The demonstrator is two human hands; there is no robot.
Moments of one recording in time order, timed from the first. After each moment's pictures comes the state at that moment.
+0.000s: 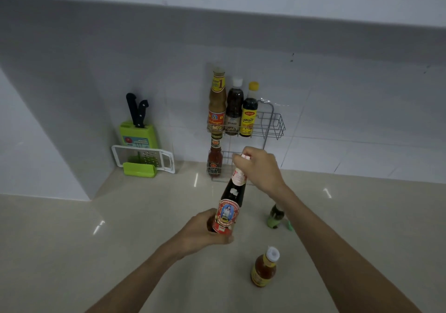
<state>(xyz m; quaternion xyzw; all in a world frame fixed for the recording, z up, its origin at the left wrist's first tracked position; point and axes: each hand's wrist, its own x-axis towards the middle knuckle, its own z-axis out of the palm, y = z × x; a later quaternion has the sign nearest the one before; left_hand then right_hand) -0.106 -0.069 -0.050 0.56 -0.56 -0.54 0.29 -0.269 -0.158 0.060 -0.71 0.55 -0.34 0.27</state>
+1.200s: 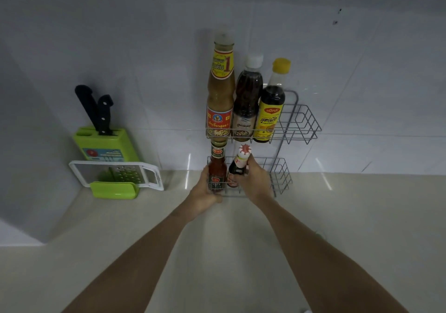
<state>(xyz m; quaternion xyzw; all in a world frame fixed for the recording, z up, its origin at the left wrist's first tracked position) -0.066 -0.298 -0.113 0.59 -0.54 -0.52 0.30 -0.226 -0.337 -0.113 -0.64 0.62 -0.37 0.28</state>
